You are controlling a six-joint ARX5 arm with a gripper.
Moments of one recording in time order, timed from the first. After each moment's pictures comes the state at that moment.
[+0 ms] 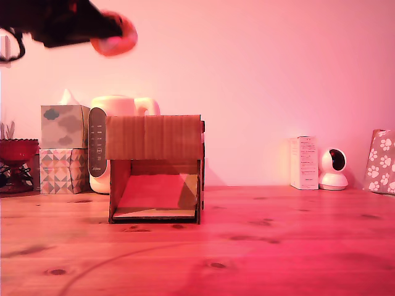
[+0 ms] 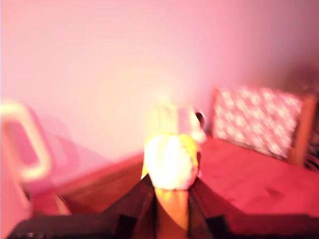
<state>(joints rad) -0.42 1.12 0.55 0.64 0.27 -0.02</state>
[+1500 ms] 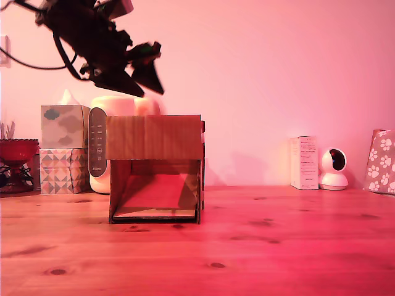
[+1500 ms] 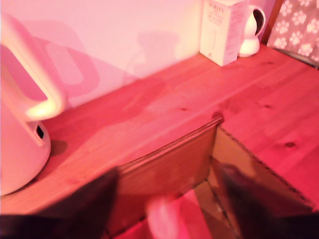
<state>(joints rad) -0.40 1.65 1.29 -0.07 0.17 0.07</state>
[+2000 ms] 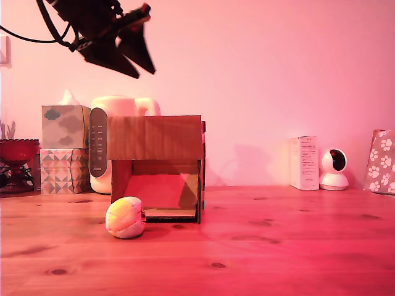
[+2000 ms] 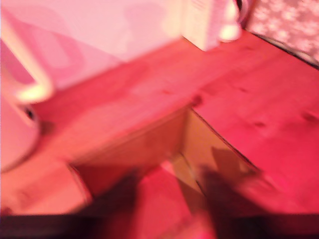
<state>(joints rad) -0.40 1.55 1.33 -0.32 0.23 0.07</state>
